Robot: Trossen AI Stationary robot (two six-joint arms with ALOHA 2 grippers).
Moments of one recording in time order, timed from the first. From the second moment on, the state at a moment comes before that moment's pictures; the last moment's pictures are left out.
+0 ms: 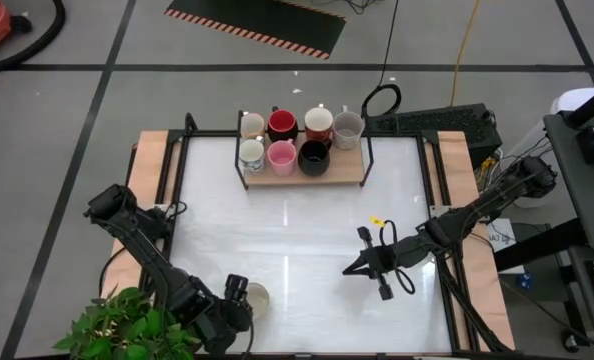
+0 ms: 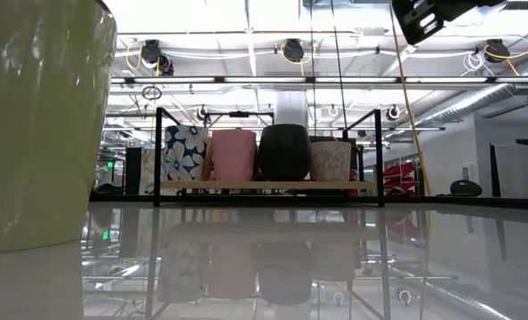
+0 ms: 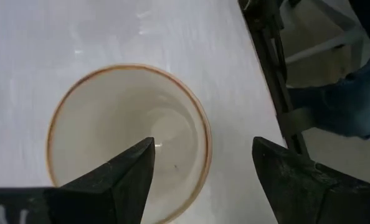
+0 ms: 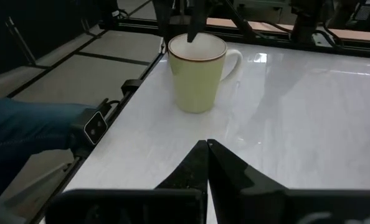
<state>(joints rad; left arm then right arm) -0.81 1.73 1.40 -0.82 -0.23 -0.47 0.52 1.16 0.63 0.13 0.19 0.15</state>
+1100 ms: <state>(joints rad) -0.71 1.81 1.40 -0.81 -0.22 -0.13 0.51 1.16 0.60 0.15 0.24 0.09</state>
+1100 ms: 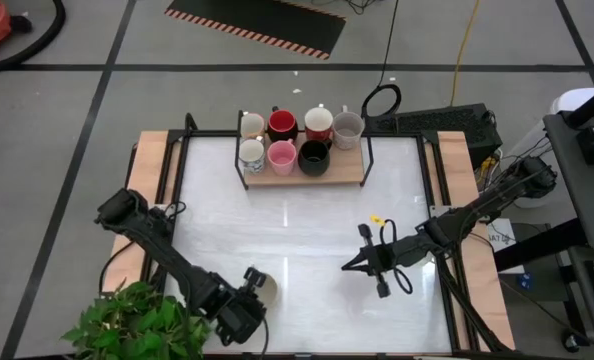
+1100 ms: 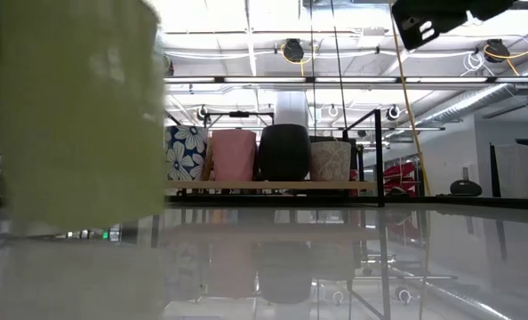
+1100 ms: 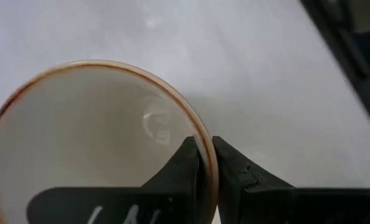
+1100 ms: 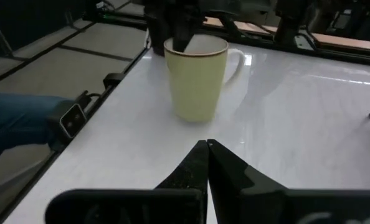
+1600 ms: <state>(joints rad) -0.50 1.80 1.40 -0.67 -0.32 0.00 0.51 1.17 0.60 0.26 0.40 0.09</state>
